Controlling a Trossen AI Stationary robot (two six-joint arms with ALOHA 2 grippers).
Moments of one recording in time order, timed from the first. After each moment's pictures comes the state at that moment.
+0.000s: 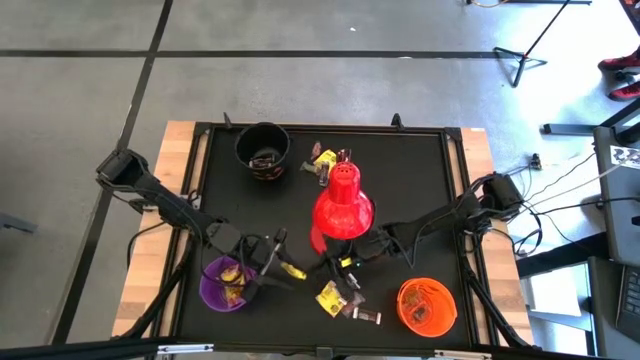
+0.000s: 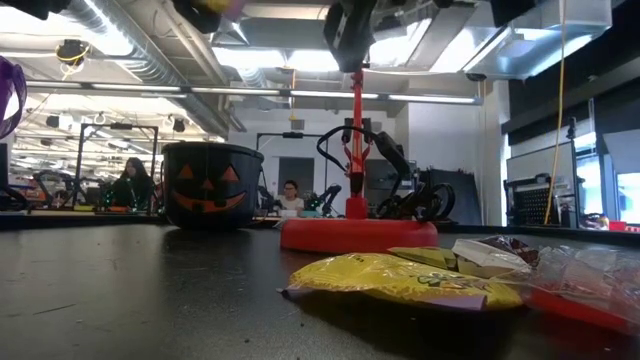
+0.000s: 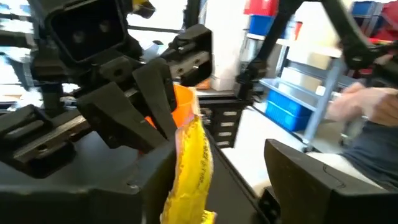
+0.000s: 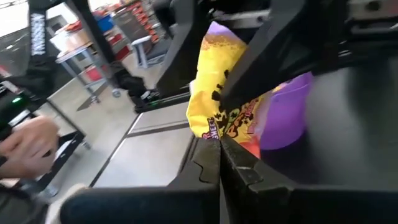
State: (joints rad) left arm -0.49 1.40 0.58 0.77 -0.10 -0.15; right arm 0.35 1.79 1.05 0.58 -0.04 0.44
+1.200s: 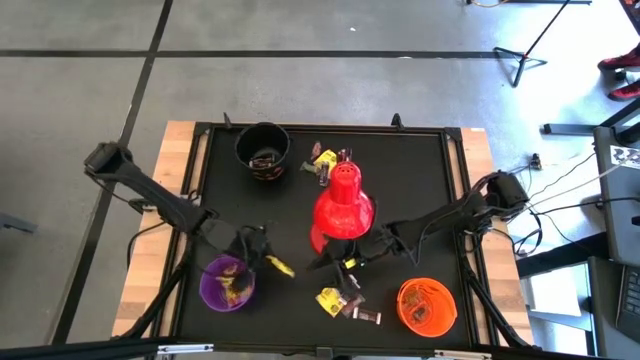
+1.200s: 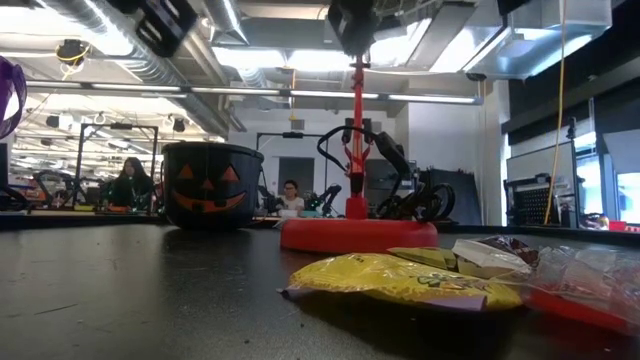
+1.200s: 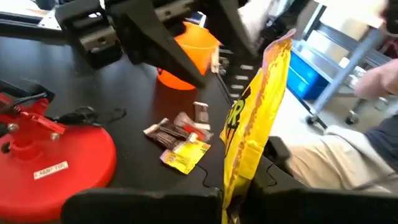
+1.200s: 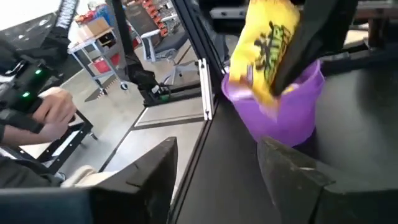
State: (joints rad) left arm -0.49 1.16 0.60 0.25 -0.13 -0.34; right arm 0.35 1.74 1.05 0.53 -0.10 0.42
